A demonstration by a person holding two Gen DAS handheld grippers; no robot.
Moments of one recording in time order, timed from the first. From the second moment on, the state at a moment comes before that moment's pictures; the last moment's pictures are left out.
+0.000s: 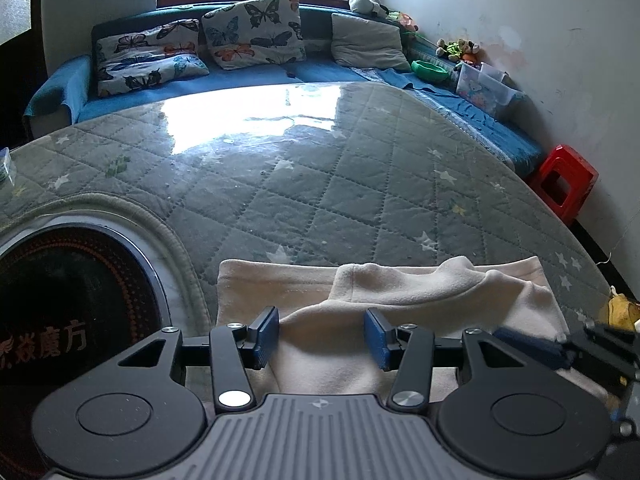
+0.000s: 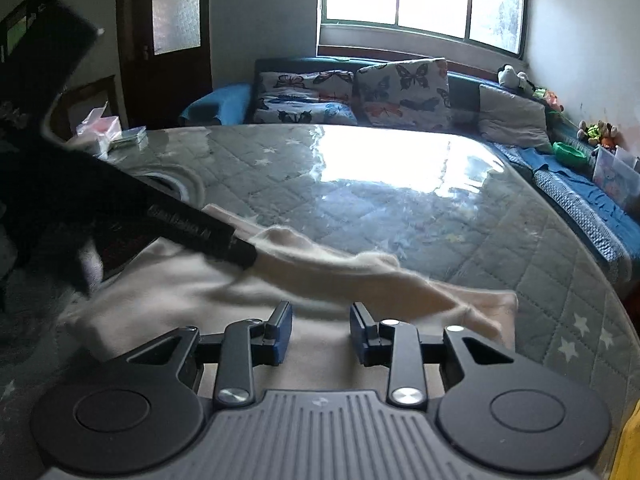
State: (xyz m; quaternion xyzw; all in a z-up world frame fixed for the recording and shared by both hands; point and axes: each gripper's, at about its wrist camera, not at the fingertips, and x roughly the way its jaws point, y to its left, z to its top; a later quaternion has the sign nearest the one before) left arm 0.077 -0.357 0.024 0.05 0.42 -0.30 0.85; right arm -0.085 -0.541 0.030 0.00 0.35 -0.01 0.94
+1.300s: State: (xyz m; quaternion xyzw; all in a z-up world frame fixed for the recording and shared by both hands) left arm 0.005 -0.279 0.016 0.06 0.39 -0.26 0.88; right arm -0.168 -0.554 0.027 0.03 0.33 -0.05 0.94
